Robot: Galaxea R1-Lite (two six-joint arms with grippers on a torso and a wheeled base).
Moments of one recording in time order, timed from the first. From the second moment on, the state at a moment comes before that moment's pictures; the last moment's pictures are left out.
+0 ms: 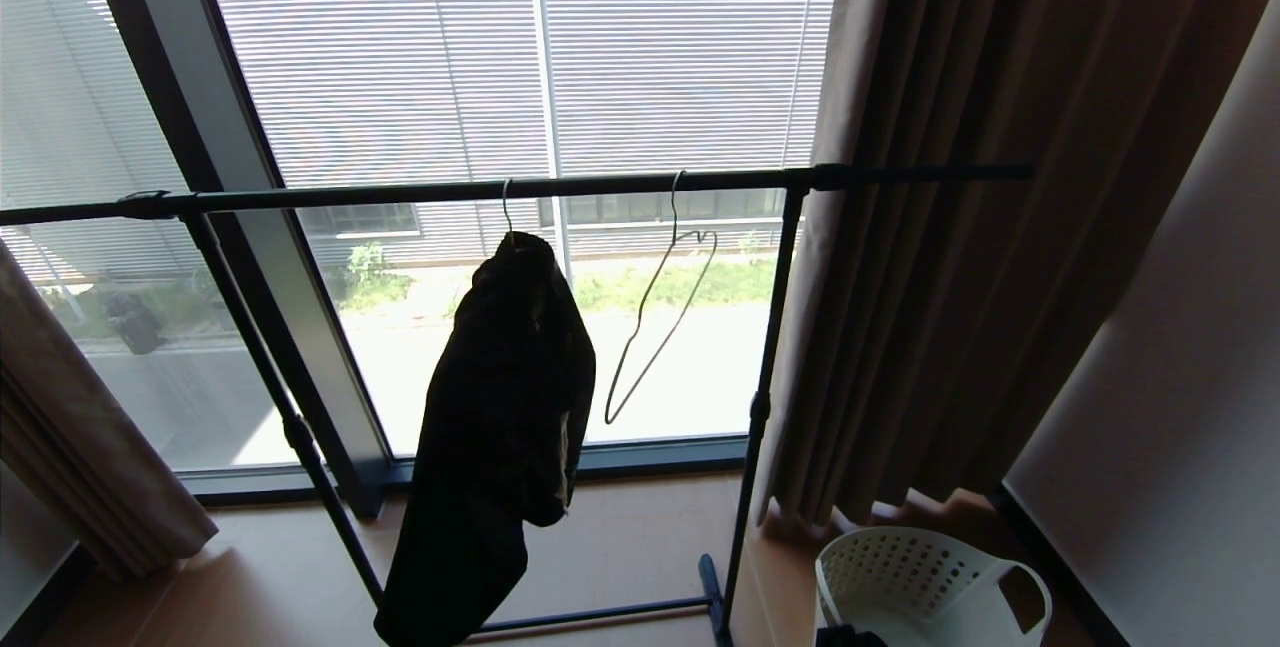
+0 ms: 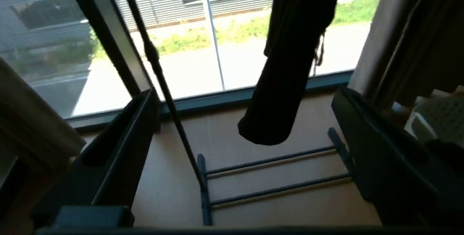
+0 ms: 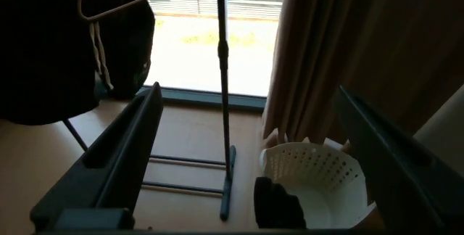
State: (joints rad) left arm 0.19 0.11 0.00 0.01 -0.26 0.14; right arm 0.14 0.31 -0.07 -0.10 0.05 0.03
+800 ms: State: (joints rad) left arm 0.02 0.09 0.00 0.01 -0.30 0.11; right arm 0.01 0.01 0.00 -0.06 0.00 -0.07
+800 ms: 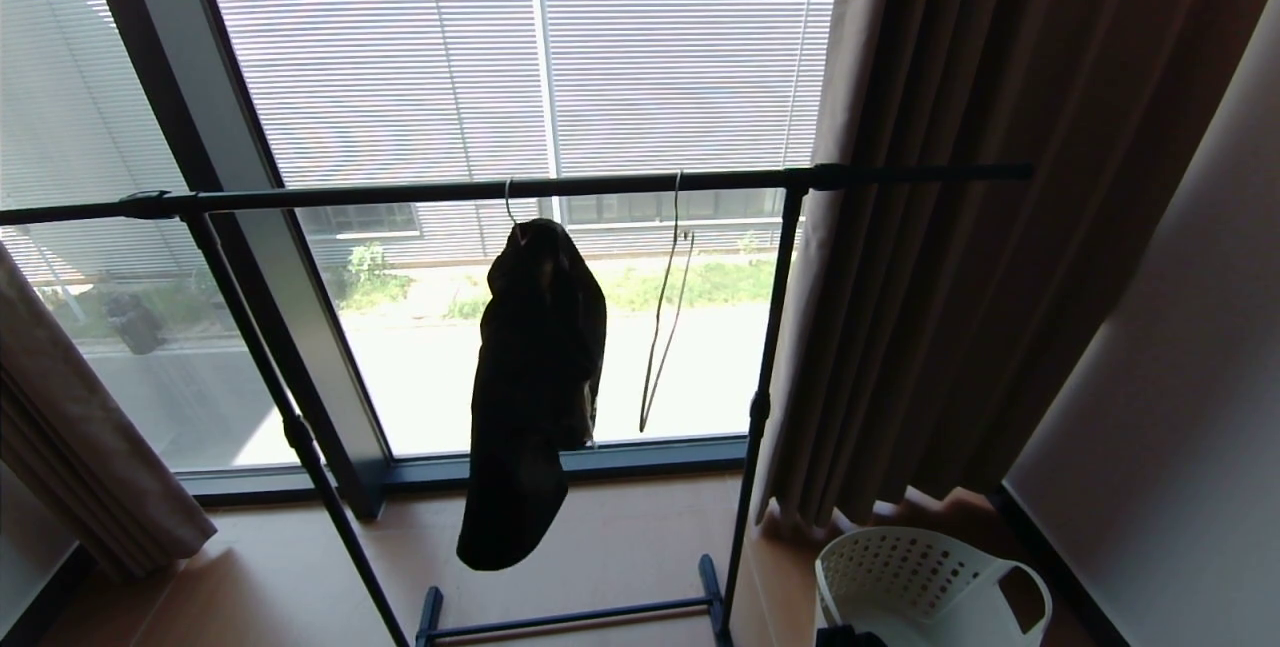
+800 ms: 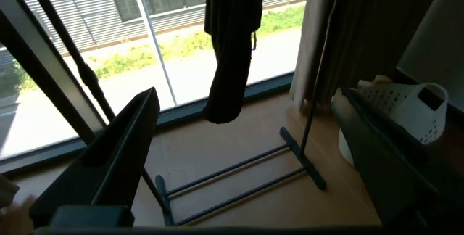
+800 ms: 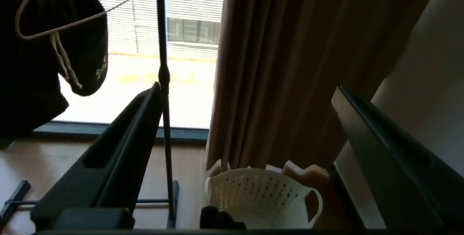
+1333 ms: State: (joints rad) left arm 0.03 0.06 0.00 0.01 -0.24 0.10; right arm 0.01 0.00 0.00 -0.06 0.04 -0.05
